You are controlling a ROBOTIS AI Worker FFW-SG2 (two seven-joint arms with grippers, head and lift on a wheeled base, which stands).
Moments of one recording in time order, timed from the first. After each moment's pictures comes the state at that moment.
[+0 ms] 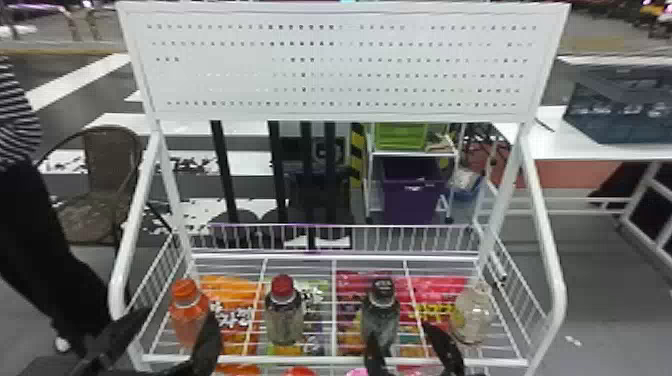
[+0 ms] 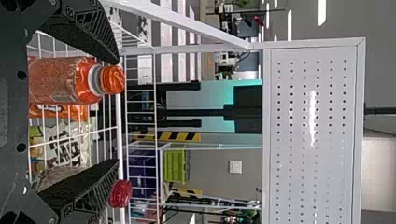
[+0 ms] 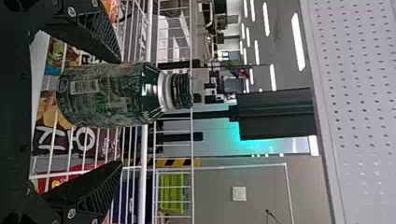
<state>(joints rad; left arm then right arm) 0.58 0.24 0.00 -2.25 0.19 0.18 0.10 0.17 -0.07 0.31 -1.41 -0.07 -0.31 -0.05</state>
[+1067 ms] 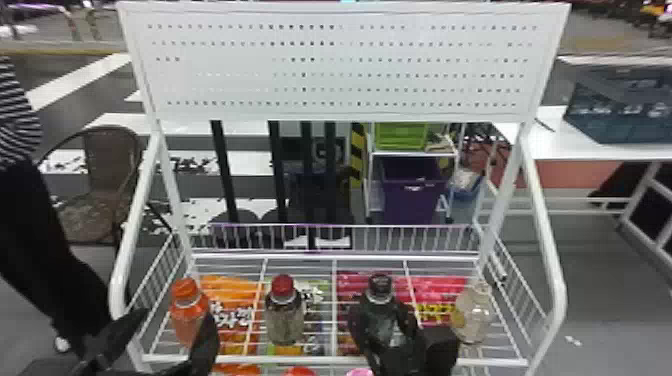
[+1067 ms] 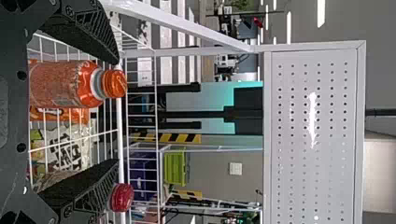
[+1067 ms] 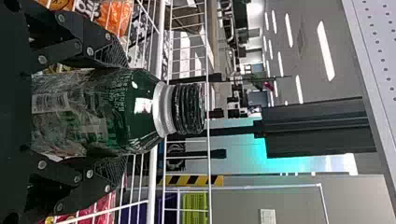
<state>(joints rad) 0.58 0.24 0.00 -2.23 0.19 0.16 0.10 0.01 -0.06 0.36 -1.32 -0.15 -0.17 -0.02</state>
